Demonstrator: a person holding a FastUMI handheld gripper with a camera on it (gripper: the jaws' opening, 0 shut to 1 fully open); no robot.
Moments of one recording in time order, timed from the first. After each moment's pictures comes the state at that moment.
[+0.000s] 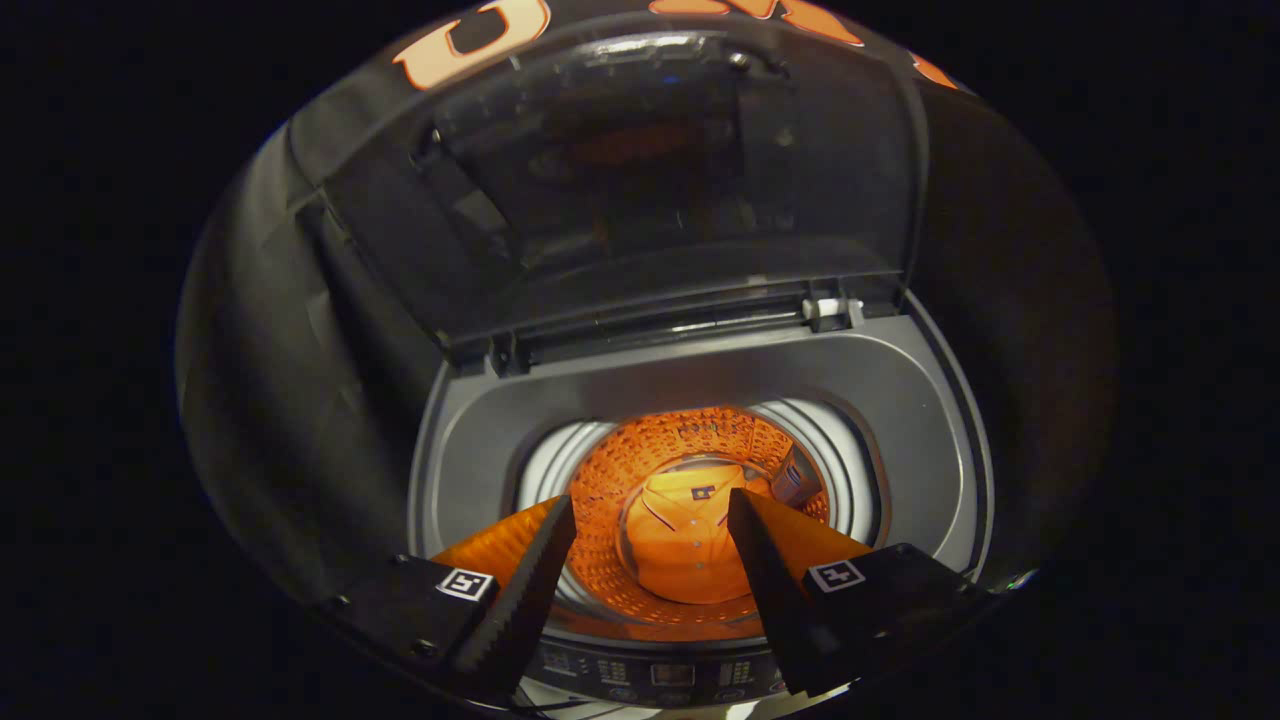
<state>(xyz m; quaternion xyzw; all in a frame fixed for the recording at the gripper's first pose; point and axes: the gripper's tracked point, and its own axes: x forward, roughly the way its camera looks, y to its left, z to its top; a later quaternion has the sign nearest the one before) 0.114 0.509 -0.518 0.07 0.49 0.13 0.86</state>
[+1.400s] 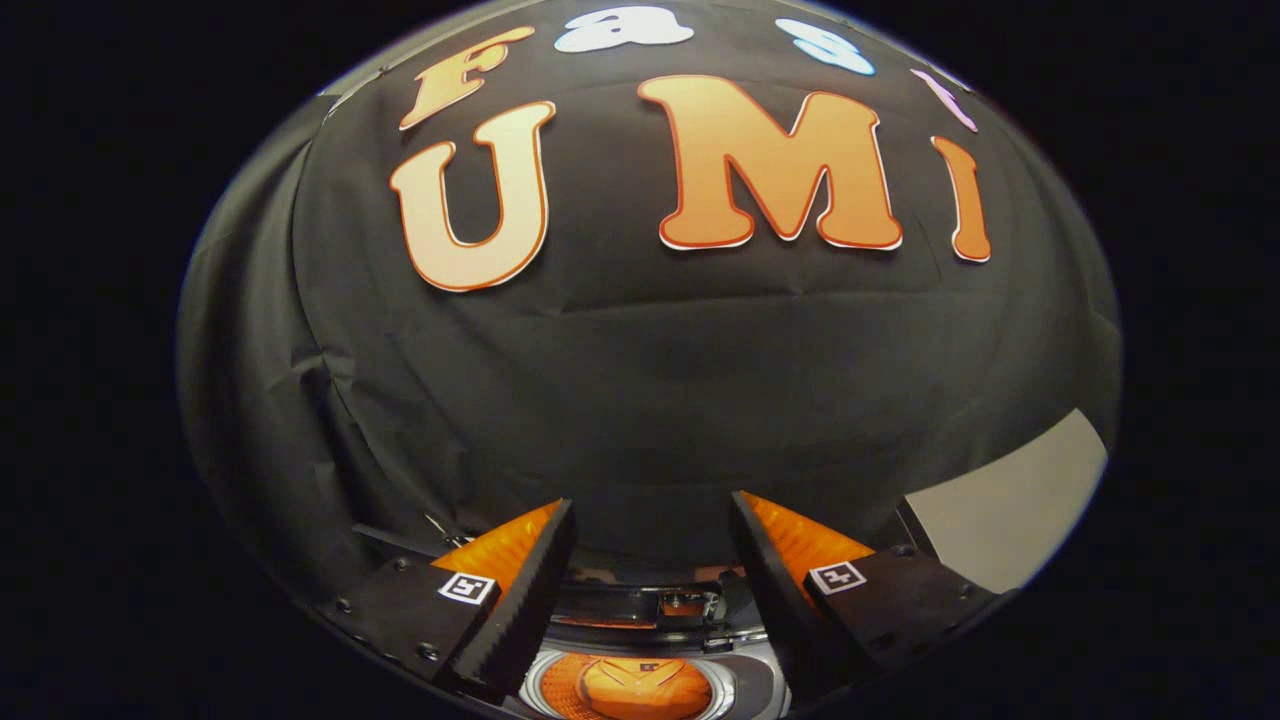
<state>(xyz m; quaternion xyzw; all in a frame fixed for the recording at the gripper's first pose) 0.352 0.477 -0.283 0.00 0.27 0.13 0.95</state>
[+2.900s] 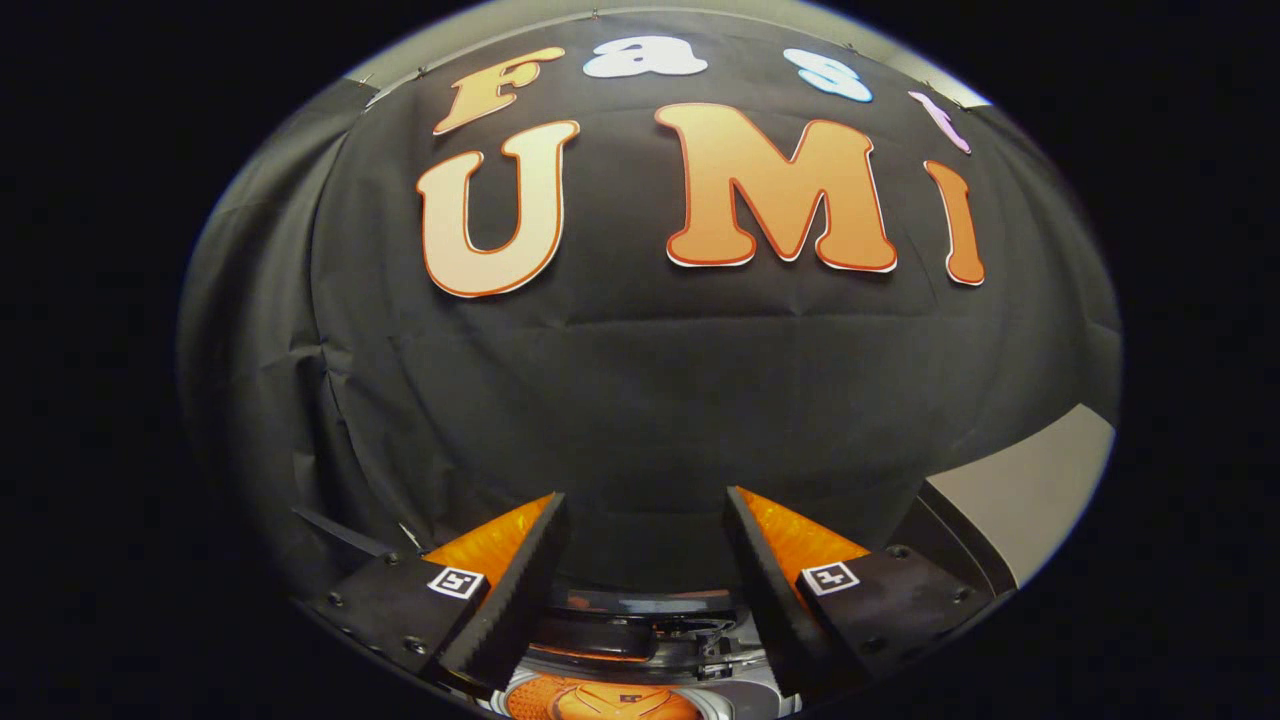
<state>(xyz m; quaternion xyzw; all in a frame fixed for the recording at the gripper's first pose) 0.342 0.470 -0.310 0.00 0.17 0.13 0.98</state>
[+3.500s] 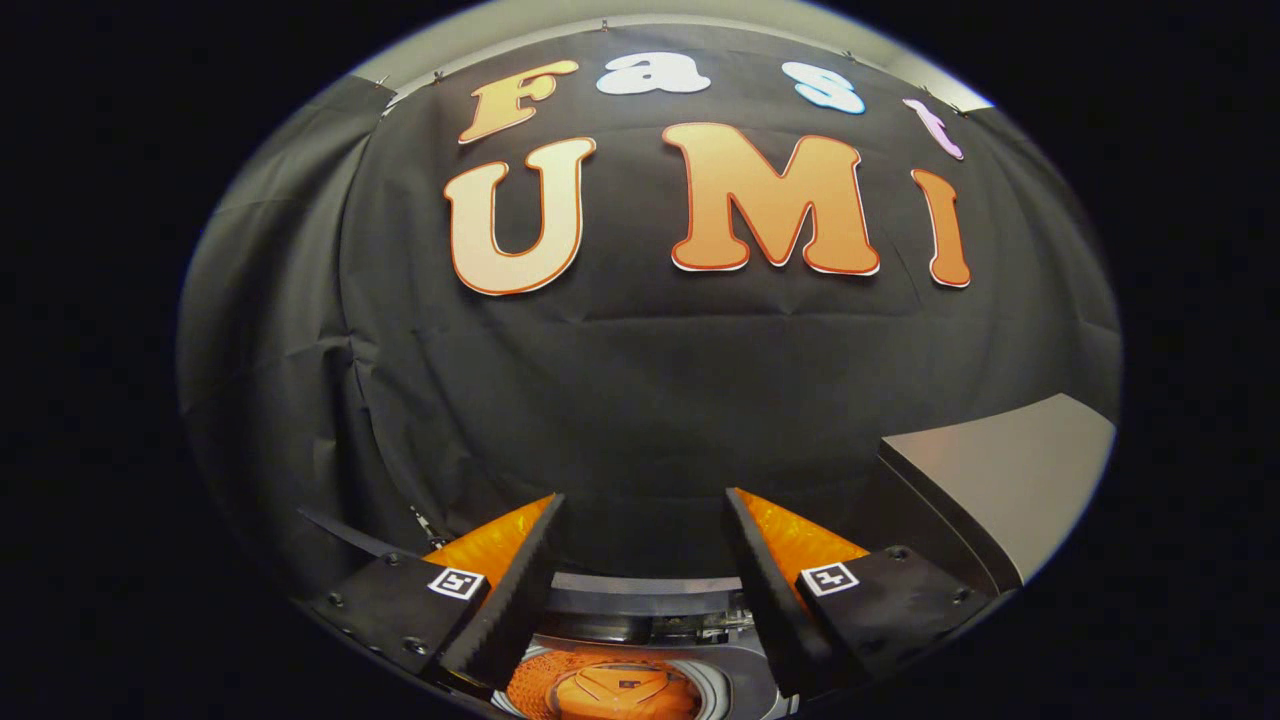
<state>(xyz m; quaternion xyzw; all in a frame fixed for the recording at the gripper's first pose) 0.271 0.462 -0.315 -0.01 0.16 0.13 0.98</state>
